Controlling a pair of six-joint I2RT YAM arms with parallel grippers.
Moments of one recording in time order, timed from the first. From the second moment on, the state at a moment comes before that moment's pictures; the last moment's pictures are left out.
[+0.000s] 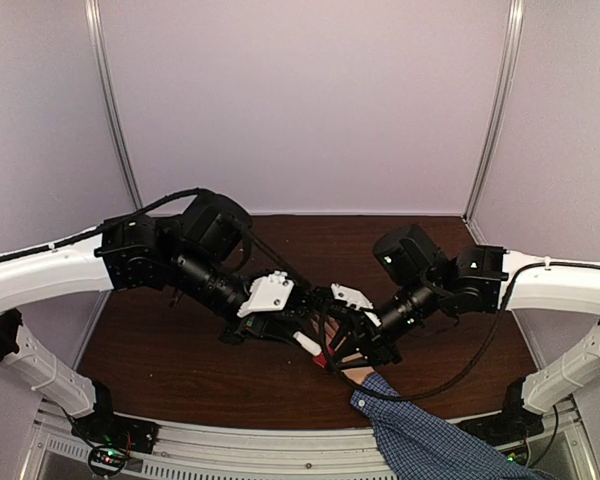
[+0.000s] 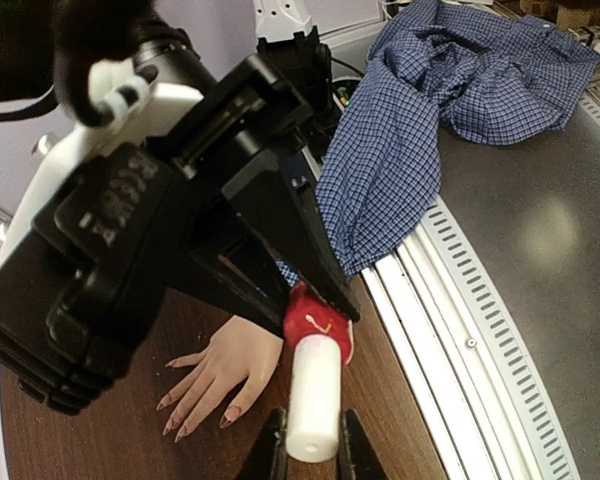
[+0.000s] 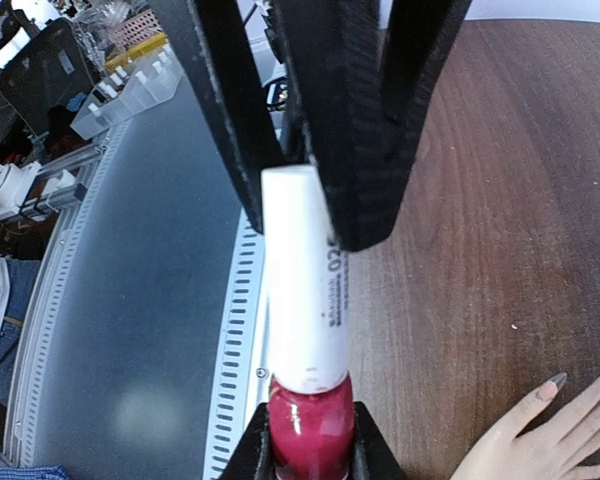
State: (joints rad) left arm -1.15 1.40 1.34 -0.69 0.47 0.68; right arm 1.06 1.35 1.08 -0.50 -0.68 -0.15
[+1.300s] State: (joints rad) left arm -1.07 1.59 1.51 -0.59 0.37 0.08; right arm 1.17 1.18 1.05 -0.56 0.19 -0.28
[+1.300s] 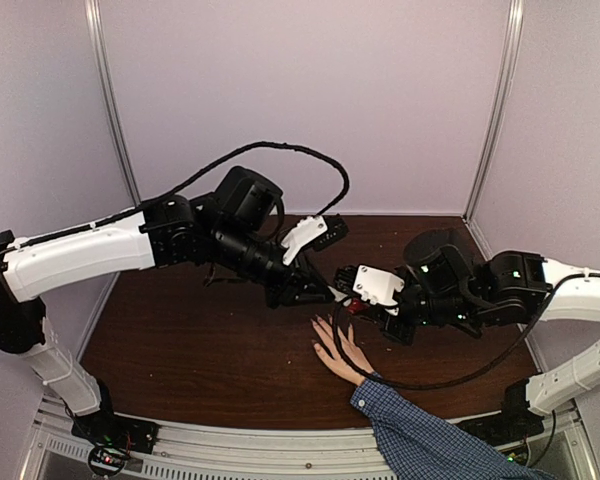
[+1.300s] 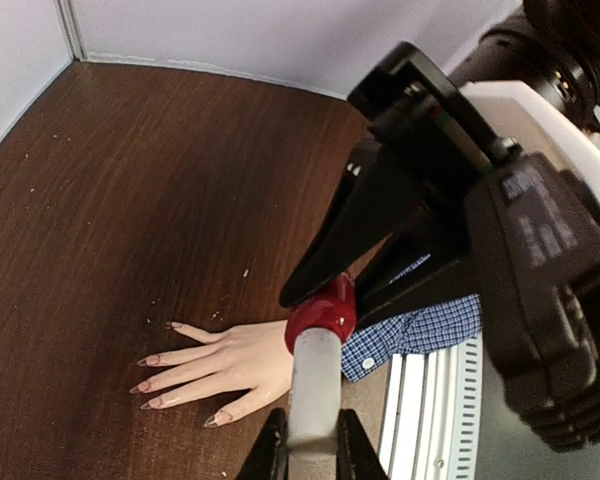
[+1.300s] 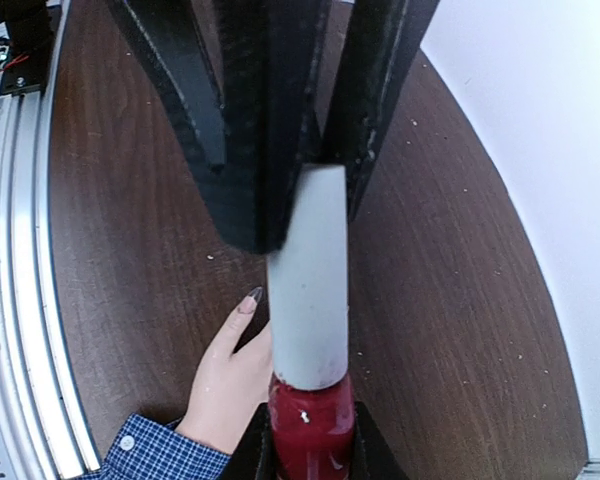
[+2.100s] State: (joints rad) left arm -1.03 1.63 1.52 -0.49 0.36 -0.43; right arm 1.29 1.25 1.04 -0.46 0.71 -0.36
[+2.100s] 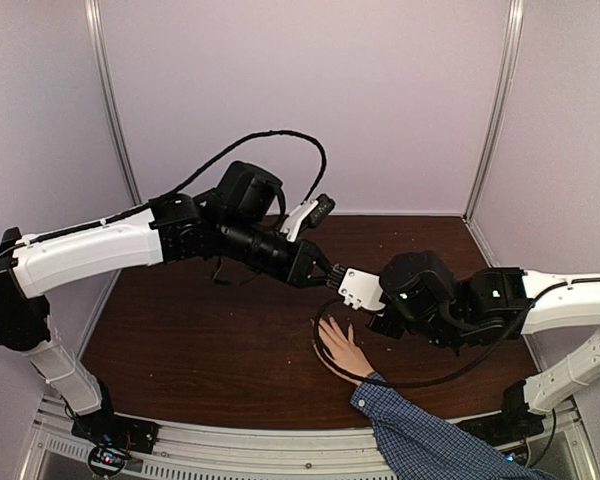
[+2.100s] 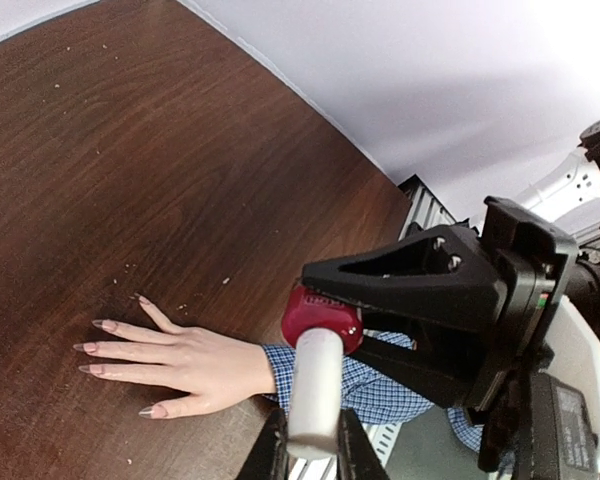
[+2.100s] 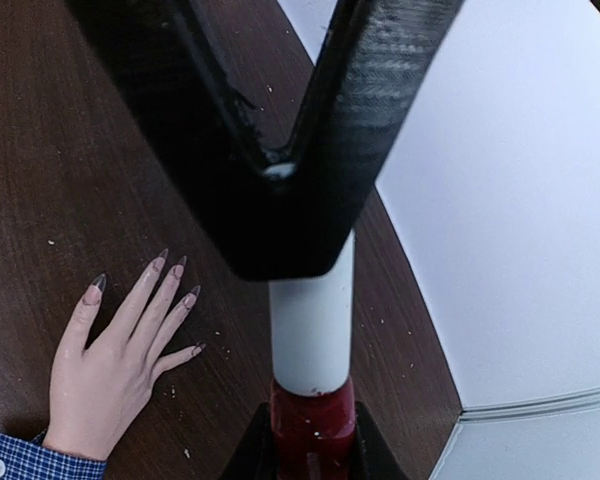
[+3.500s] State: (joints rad) left arm -1.10 1.19 1.18 -0.45 0.44 0.42; right arm 1.20 1.18 1.02 -0.49 0.07 -0.25
